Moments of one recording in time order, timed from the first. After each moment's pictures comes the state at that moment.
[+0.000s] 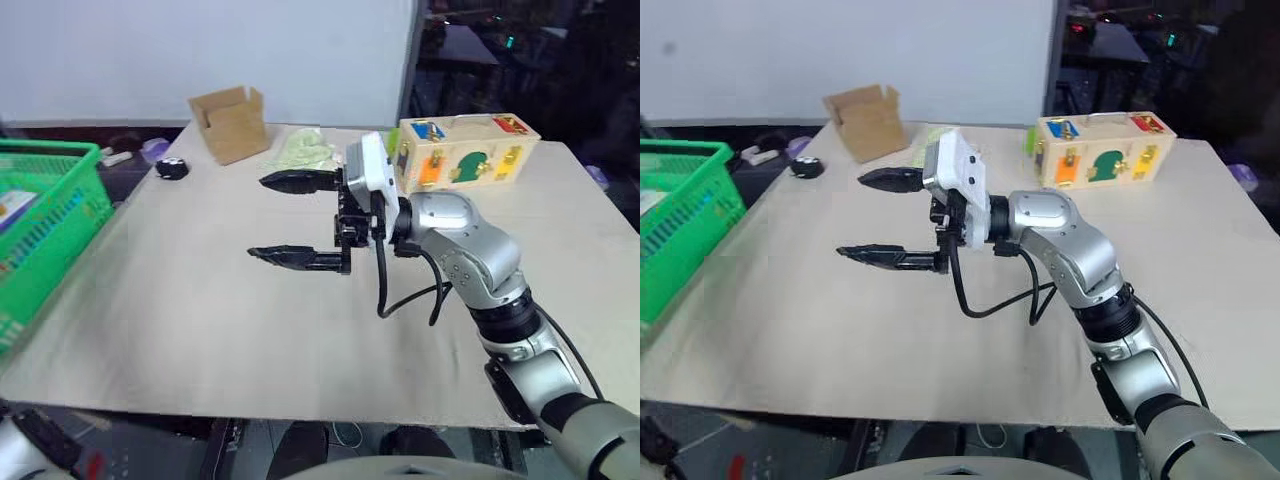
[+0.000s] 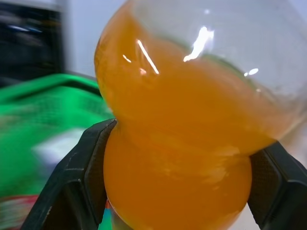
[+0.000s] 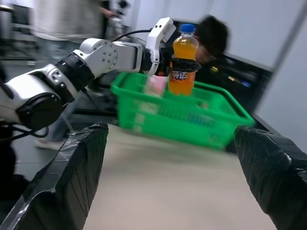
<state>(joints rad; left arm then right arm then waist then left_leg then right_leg) -0.34 1.00 0.94 0.30 -0.43 0.61 -0.35 -0.79 -0.14 0.30 -0.18 0.49 0.47 0.95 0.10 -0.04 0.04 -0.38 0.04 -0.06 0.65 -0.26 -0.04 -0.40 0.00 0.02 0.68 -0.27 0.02</state>
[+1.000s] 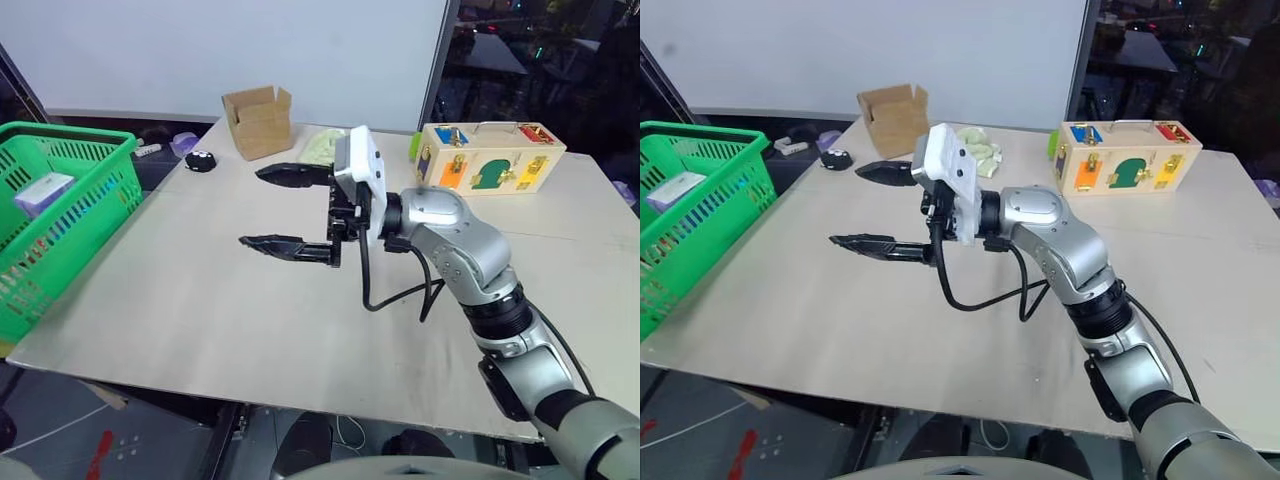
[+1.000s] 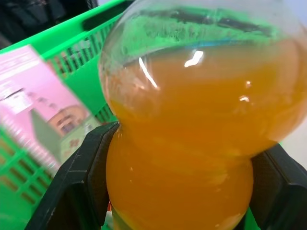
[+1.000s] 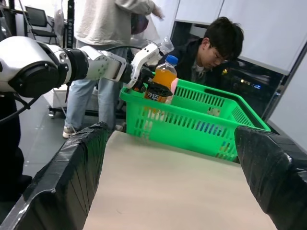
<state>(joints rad) -0.58 1.26 0.55 1.21 -0.25 0.15 -0.73 -0.80 -0.13 0.30 -0.18 0.46 0.49 0.88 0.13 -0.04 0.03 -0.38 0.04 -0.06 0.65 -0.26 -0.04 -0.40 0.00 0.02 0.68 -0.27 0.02</state>
